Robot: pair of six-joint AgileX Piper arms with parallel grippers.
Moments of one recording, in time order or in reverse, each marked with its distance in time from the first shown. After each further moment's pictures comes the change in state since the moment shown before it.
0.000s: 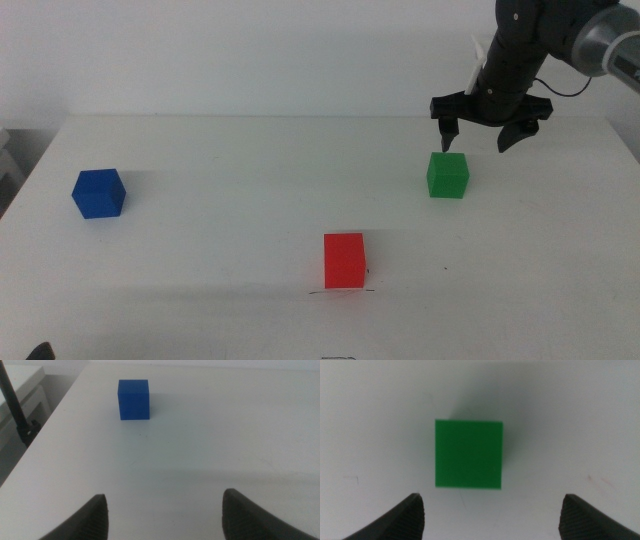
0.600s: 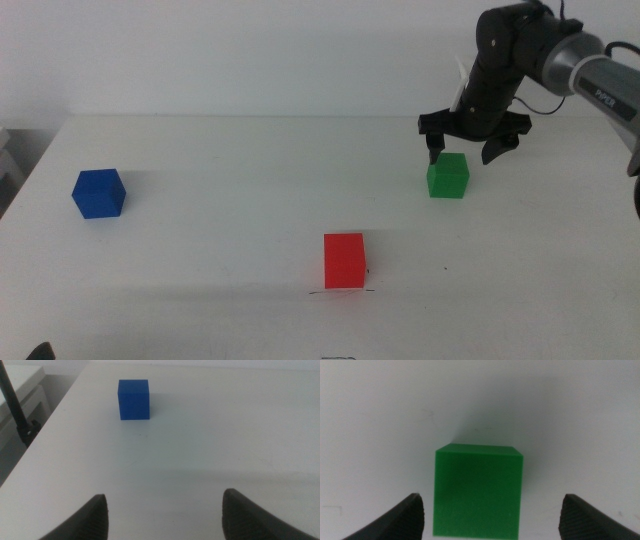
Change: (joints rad) left arm 0.000 0.000 0.000 0.000 0.000 0.000; right arm -0.001 0.119 -0.063 0.012 -0.047 -0.019
